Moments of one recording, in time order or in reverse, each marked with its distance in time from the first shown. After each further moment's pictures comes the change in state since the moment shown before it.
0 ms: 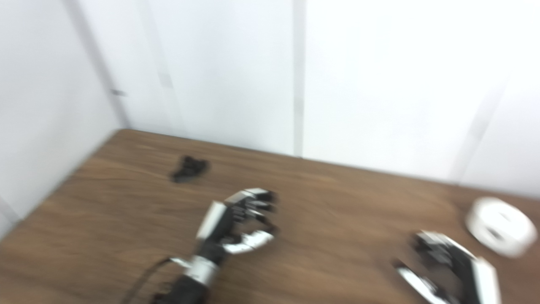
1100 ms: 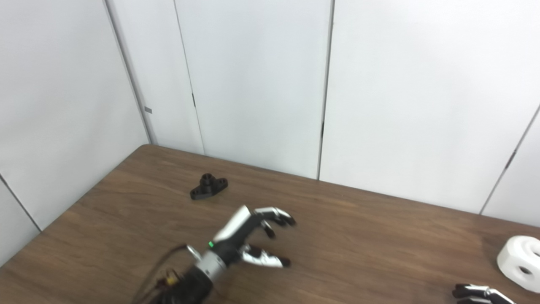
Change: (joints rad) left arm -0.111 0.244 -0.016 -0.057 0.263 0.136 -0.027; right arm 0.020 -0.003 -0.015 -0.041 -0.001 0.074 0.029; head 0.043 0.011
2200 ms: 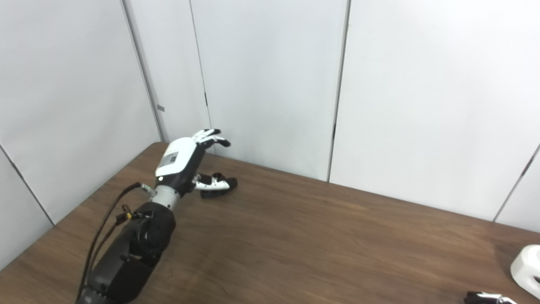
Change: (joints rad) left arm -0.110 0.189 0.146 -0.023 0.316 0.304 0.109; right arm -0.005 -0.021 -0.009 0.022 0.017 -0.003 0.008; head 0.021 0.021
